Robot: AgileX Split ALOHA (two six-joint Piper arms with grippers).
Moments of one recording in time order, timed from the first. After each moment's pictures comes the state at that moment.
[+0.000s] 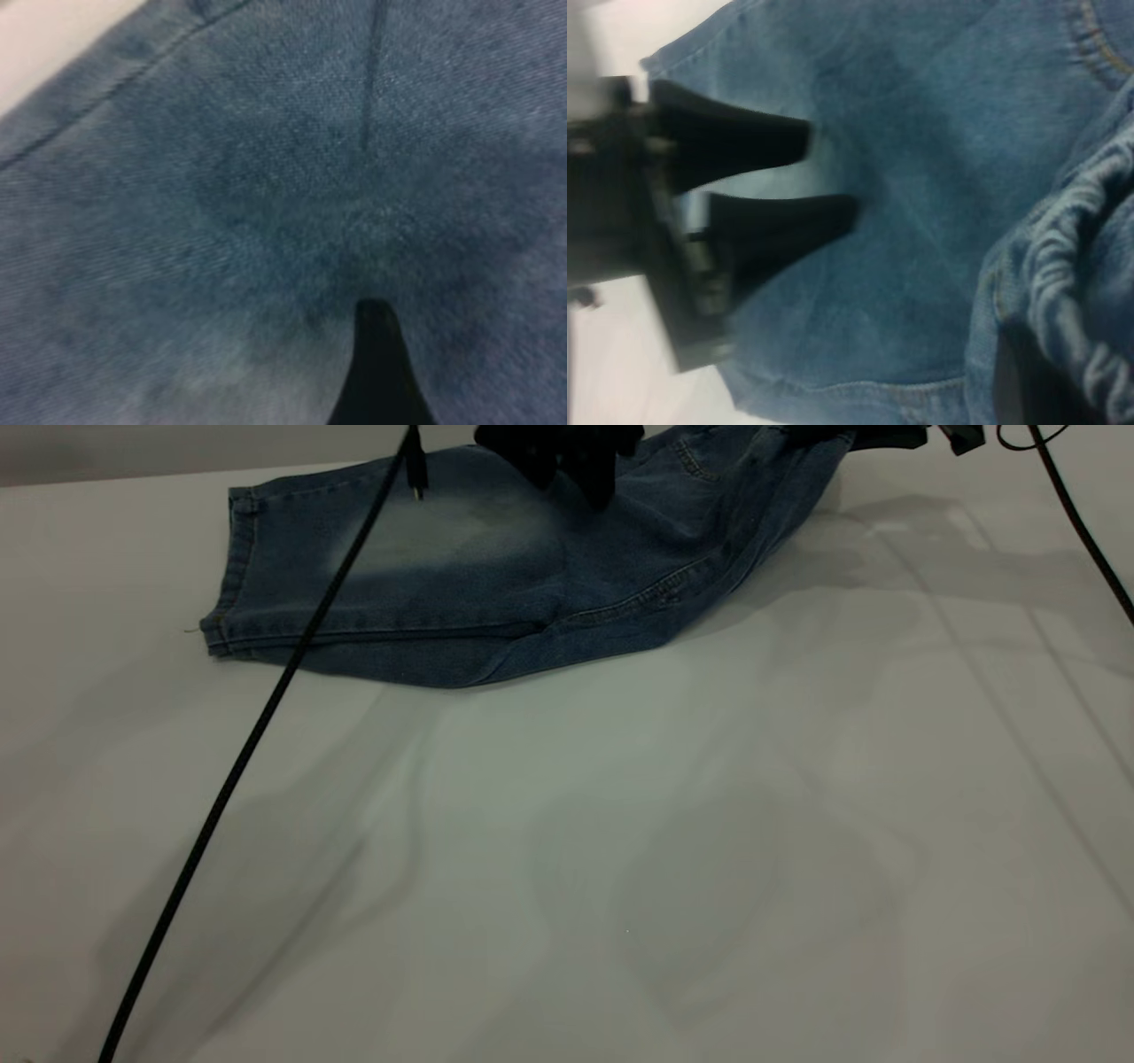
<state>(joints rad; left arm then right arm) -0.47 2.69 -2.35 -0.05 0.83 0.18 -0.11 2.39 -1.65 1.22 0.92 -0.92</state>
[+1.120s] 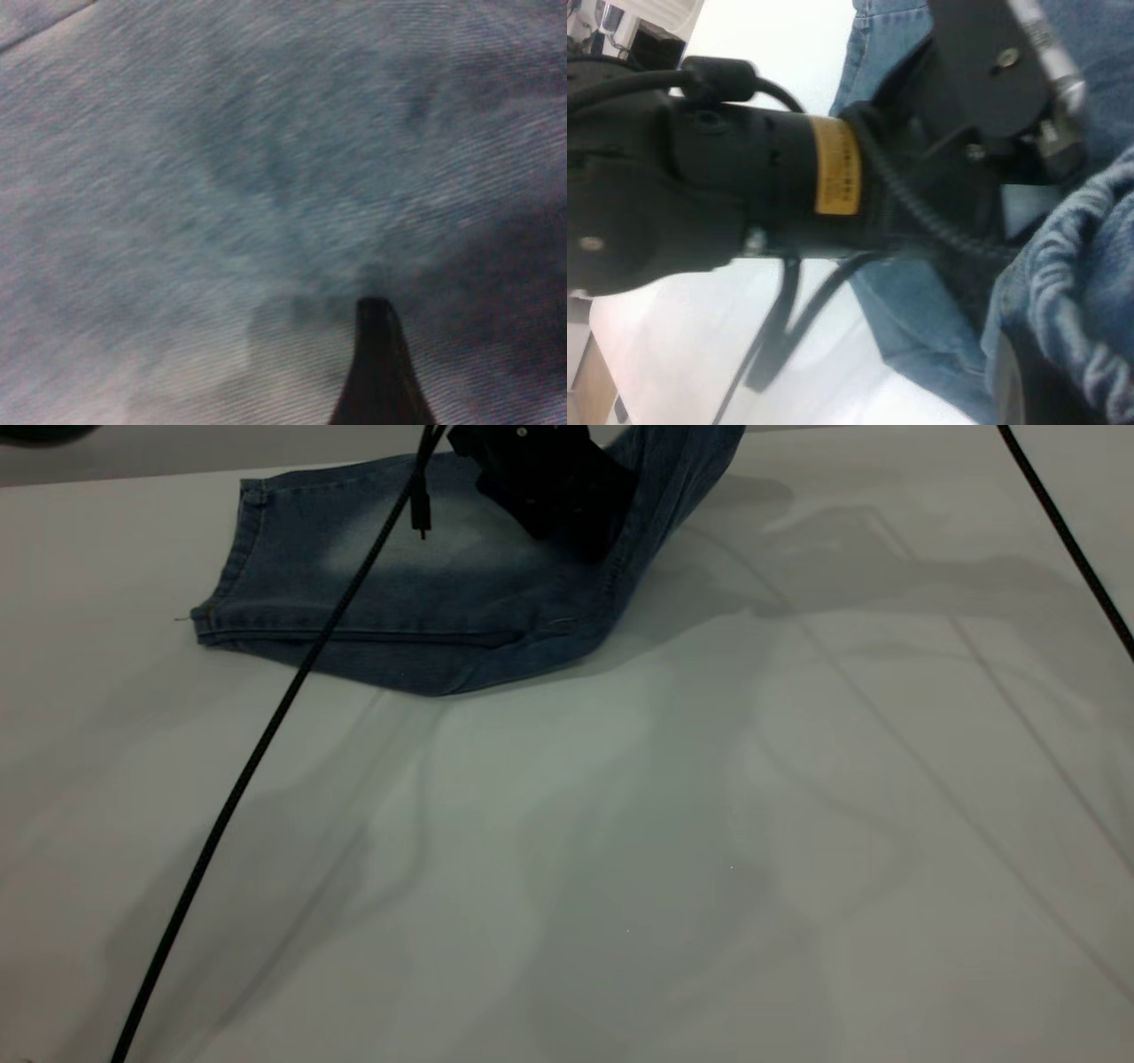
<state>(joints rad) -0.47 2.70 -2.35 -0.01 0.91 0.18 -0.02 2.25 -1.65 1.22 1.04 -0.91</state>
